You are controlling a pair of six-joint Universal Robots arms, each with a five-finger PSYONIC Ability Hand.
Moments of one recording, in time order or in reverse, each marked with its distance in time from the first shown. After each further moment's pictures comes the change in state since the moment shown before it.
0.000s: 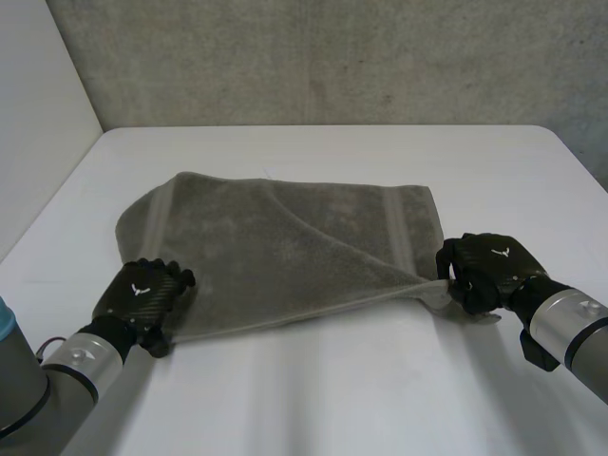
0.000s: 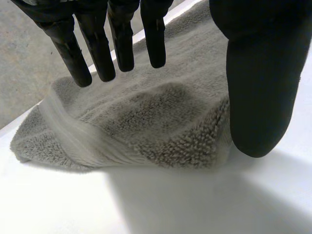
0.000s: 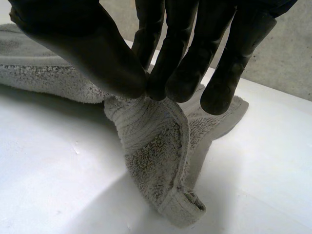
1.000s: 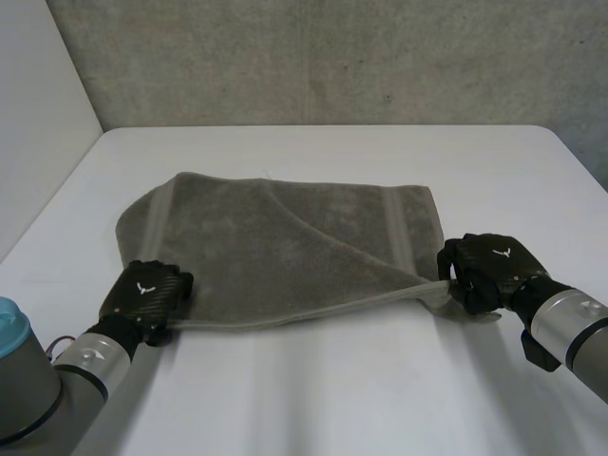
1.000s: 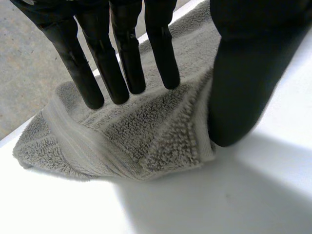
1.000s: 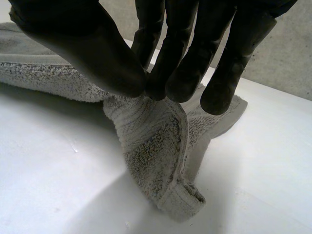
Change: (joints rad) left arm -0.028 -0.050 0.002 0.086 -0.028 -0.003; right arm -0.004 0.000 0.002 0.000 0.000 -0.003; left_hand 0.272 0.273 0.272 0.275 0.273; right_hand 0.000 0.000 0.000 0.000 0.000
